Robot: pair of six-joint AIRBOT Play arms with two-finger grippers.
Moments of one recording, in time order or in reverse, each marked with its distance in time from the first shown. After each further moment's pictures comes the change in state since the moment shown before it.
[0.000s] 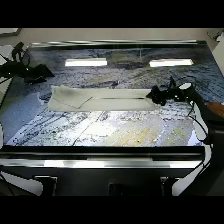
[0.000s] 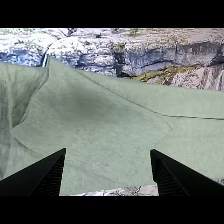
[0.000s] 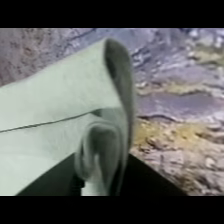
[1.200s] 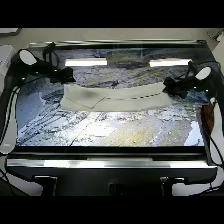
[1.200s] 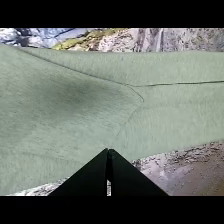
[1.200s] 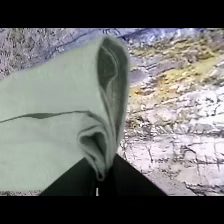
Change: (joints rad) left arm -0.273 -0.017 0.000 -0.002 0.018 -0.079; right arm -0.019 0.364 0.006 -0.364 0.106 0.249
